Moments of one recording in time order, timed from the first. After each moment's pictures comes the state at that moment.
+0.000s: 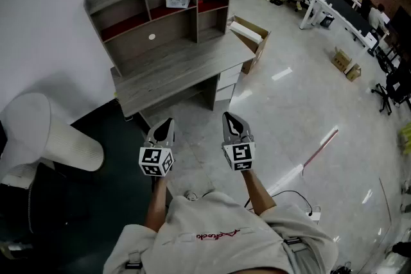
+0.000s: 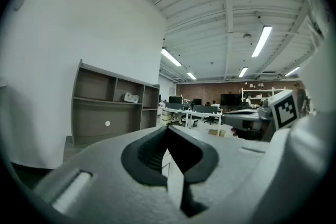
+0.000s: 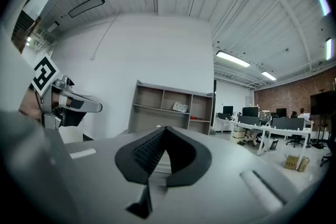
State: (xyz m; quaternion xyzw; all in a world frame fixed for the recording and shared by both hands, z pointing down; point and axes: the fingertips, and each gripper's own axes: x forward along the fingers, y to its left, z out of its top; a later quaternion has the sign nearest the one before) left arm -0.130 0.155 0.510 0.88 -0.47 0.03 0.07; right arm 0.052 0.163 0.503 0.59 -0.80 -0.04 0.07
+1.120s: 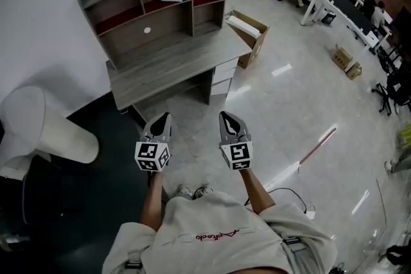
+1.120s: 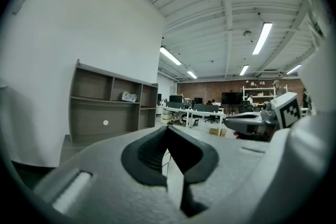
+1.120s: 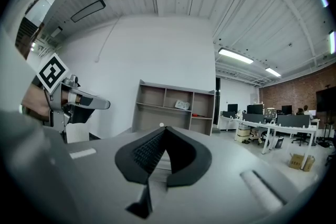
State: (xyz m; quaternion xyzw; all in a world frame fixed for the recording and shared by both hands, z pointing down) left arm -0.097 0.158 0.510 0.88 -0.47 0.03 0.06; right arm 0.080 0.175 0.515 0.57 -0.82 -0.03 0.07
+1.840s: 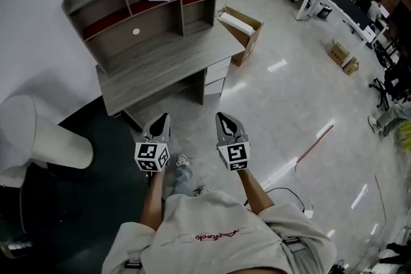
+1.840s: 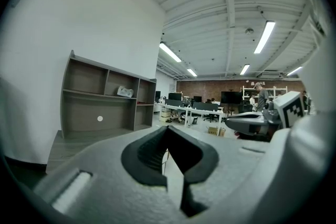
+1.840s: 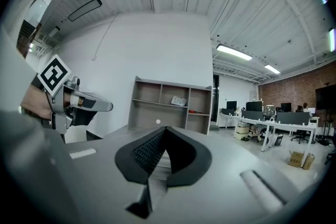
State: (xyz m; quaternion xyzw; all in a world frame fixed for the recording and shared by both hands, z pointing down) left arm -0.054 0.119 0.535 0.88 -0.47 0.04 0.08; right arm 0.115 0.143 0.537 0.57 -0.82 -0.02 0.08
